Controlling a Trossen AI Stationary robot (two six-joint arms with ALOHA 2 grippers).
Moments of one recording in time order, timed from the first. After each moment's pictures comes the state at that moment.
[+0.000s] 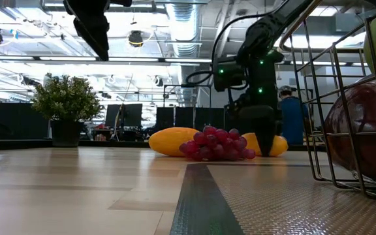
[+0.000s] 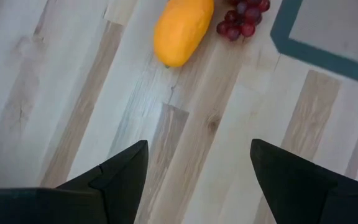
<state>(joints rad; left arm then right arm) -0.19 1.37 1.24 -1.09 -0.25 -0.52 -0.27 1.90 1.19 -0.87 0.03 0.26</state>
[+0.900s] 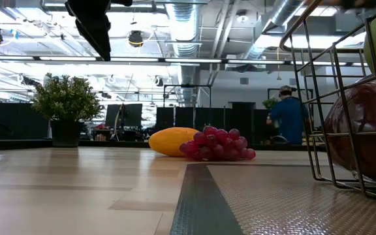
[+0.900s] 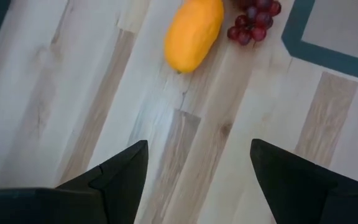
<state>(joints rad) -0.19 1.37 1.24 -1.10 -0.29 -0.49 0.41 1.11 1.19 -0.94 -0.01 1.03</state>
